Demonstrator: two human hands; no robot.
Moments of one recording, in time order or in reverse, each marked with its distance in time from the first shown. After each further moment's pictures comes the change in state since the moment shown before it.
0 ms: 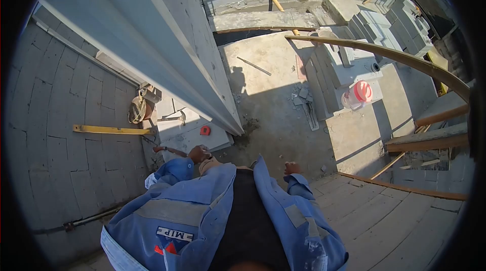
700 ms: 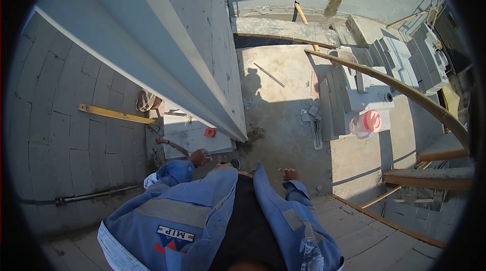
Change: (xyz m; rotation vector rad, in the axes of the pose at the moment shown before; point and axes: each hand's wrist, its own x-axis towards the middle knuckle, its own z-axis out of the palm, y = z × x) left_hand 0.000 0.005 -0.001 -0.032 0.066 -0.164; right_hand 0.052 0.006 -0.044 0.043 -0.114 -0.069
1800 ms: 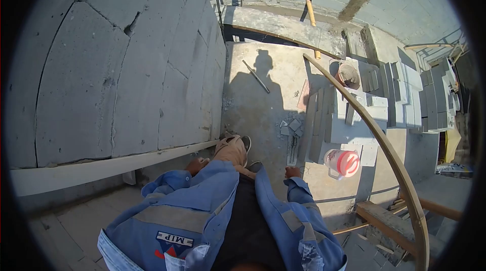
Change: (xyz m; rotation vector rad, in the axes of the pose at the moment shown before) left_hand 0.106 0.194 0.084 -0.275 0.011 -0.322; right_hand 0.144 0.199 -0.184 -0.202 -0.060 -0.141
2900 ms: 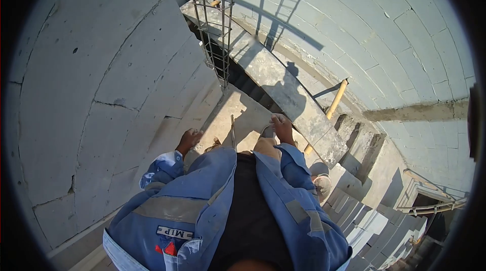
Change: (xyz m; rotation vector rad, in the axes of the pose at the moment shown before) left_hand 0.403 0.326 -0.248 -0.739 0.531 -0.180; right_hand 0.622 -0.139 -0.617 0.918 -0.059 -0.301
